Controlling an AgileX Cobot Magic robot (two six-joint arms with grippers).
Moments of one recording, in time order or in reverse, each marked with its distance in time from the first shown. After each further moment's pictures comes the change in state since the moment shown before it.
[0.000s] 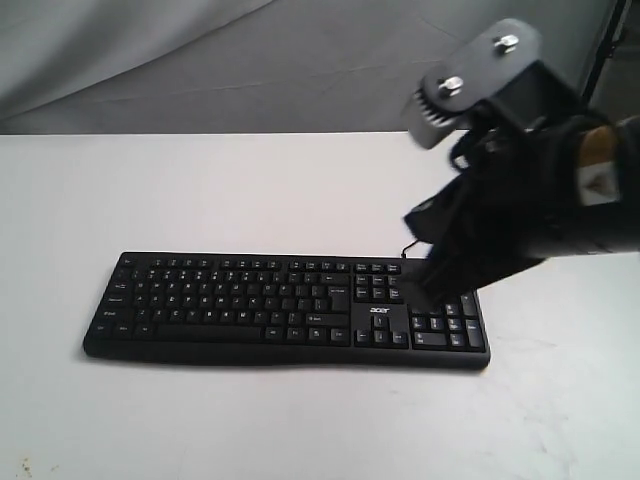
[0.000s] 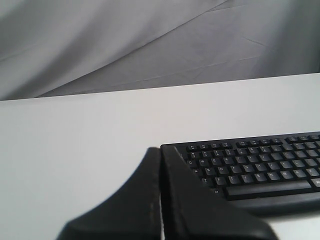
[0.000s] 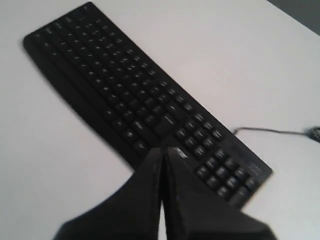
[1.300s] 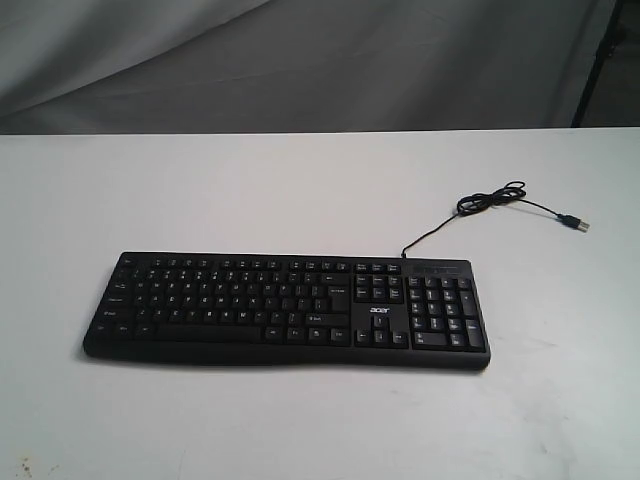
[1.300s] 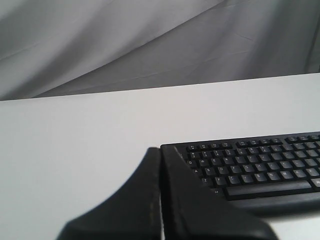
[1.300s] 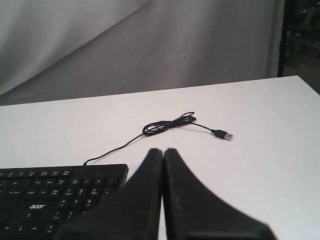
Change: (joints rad) left arm 0.000 0.000 0.000 0.000 0.000 0.000; right arm -0.634 -0.906 0.902 0.123 -0.585 0.106
